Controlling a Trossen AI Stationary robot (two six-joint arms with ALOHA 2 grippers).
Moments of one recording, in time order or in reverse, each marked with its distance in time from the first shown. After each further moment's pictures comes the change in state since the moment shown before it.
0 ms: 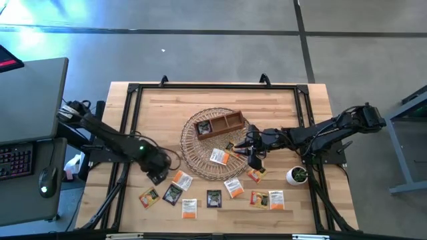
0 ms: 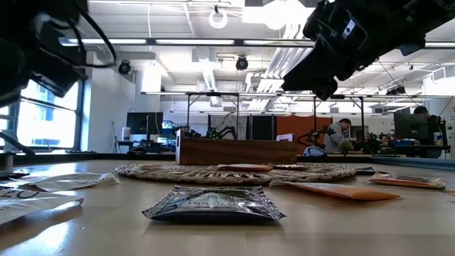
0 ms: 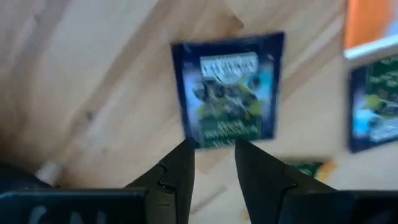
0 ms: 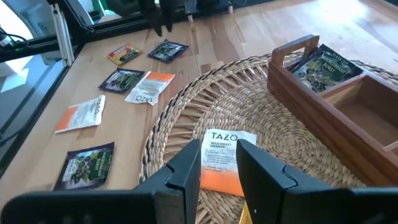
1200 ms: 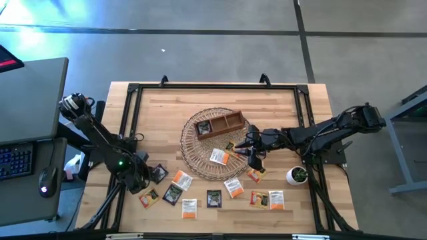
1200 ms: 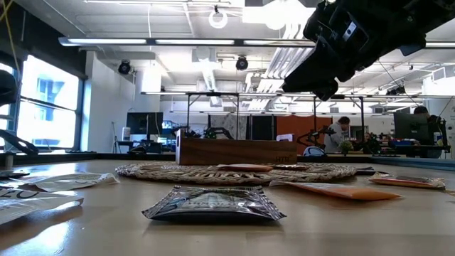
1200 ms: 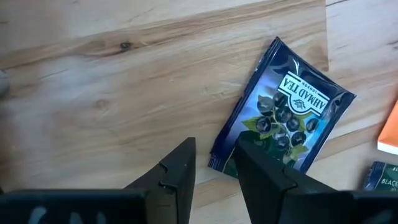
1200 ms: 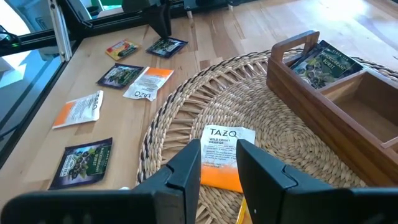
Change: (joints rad) left arm -0.445 -0.097 -0.232 0.218 -0.389 -1.052; right arm 0.000 0.000 0.000 -0.011 0.000 -0.007
